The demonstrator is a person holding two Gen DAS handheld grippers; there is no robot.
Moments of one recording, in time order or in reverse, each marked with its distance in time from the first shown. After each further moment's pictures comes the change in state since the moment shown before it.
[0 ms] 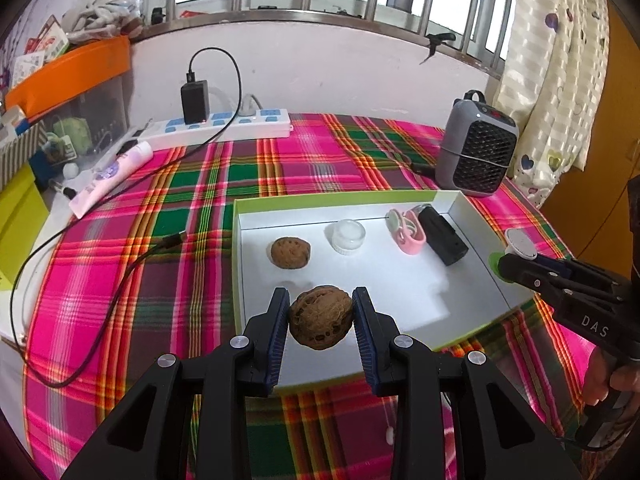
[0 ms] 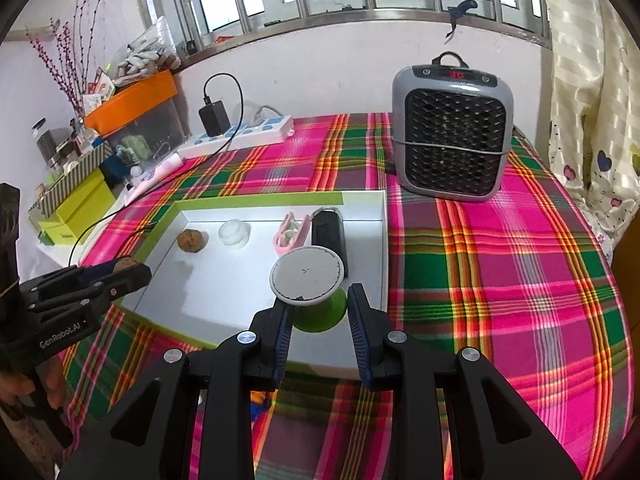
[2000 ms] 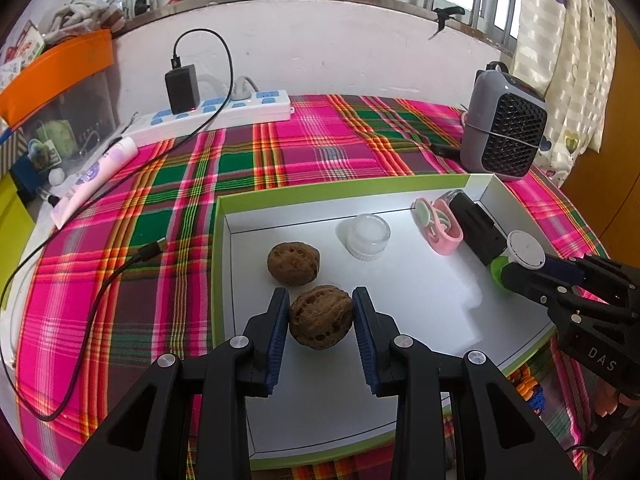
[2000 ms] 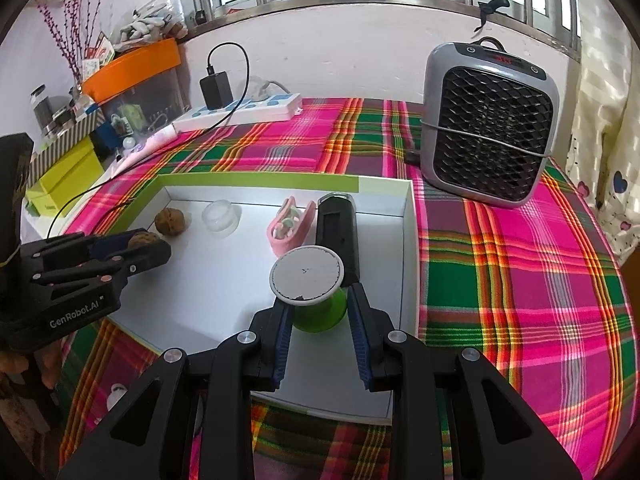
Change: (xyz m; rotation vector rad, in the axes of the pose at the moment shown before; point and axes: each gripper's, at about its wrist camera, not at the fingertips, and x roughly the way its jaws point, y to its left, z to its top) left arm 0.044 -0.002 0.007 0.042 0.043 0.039; right arm 0.036 0.008 -0.002 -0.095 0.030 -0.021
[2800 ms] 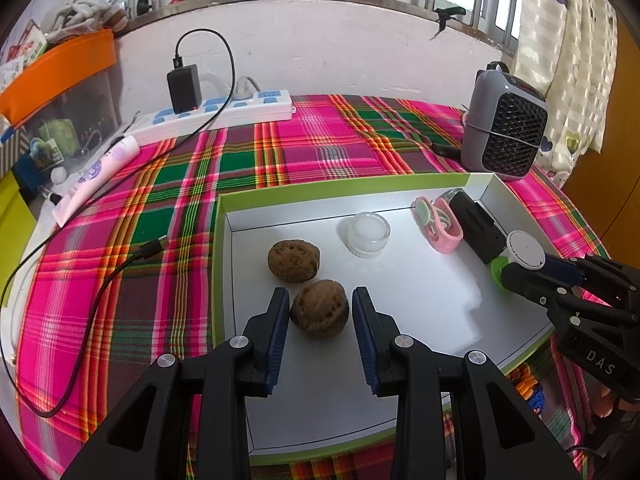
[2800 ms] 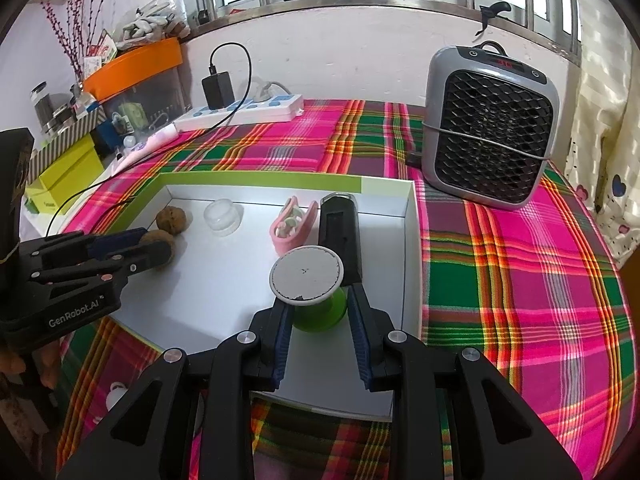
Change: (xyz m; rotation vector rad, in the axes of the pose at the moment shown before) left arm -0.001 0.000 -0.001 -0.001 -0.001 0.004; right arm 0.000 0.002 -0.001 -0.006 -0.006 -0.009
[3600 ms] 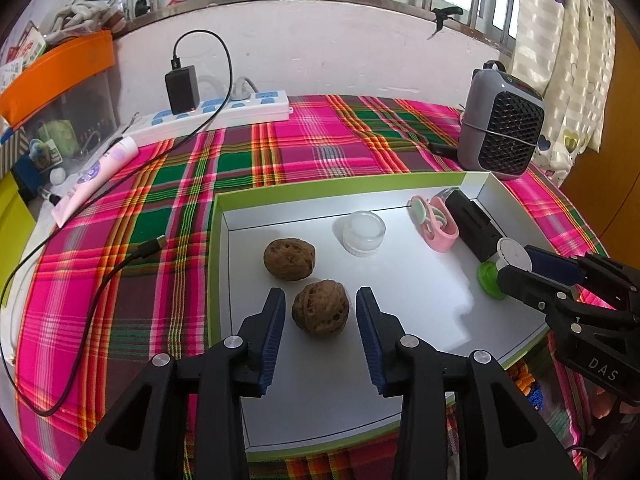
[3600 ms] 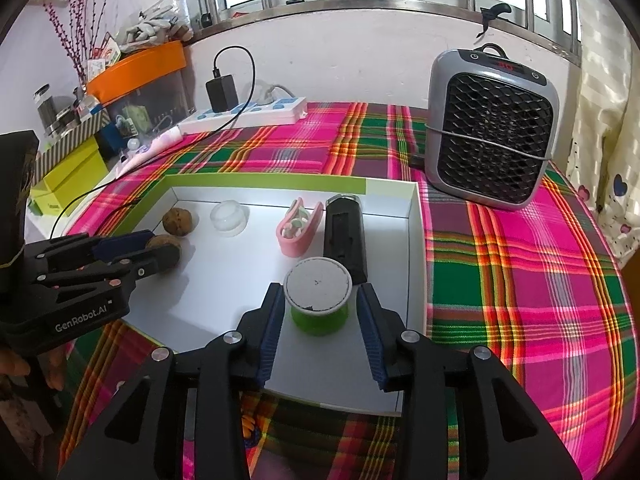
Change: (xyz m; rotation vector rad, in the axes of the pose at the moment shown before) left arm -0.001 0.000 -0.001 0.000 0.000 -0.005; right arm -0.004 0.002 -0.003 0.009 -0.012 0.013
